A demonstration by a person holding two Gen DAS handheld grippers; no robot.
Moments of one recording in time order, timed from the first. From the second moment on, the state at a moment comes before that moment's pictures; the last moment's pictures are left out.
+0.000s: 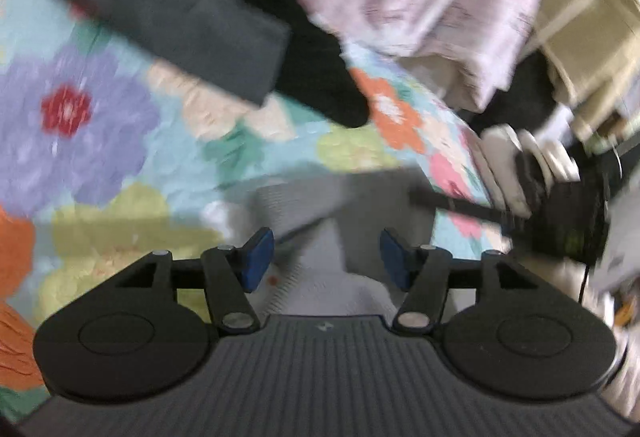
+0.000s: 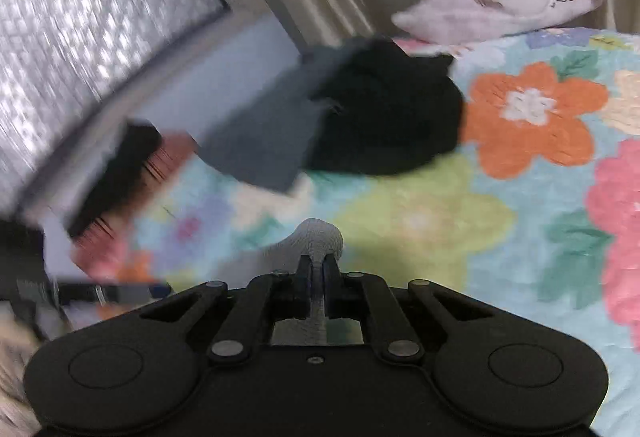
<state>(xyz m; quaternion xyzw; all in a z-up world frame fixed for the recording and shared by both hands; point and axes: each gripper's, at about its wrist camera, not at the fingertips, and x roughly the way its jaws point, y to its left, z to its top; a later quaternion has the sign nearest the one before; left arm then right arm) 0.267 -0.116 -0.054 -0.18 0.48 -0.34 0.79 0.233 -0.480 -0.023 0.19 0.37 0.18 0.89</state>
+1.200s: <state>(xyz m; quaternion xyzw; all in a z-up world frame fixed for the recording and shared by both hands) 0.269 -0.202 -0.025 0.14 0.33 -0.23 0.91 0.233 -0.443 -0.040 0.06 0.37 0.08 0.93</state>
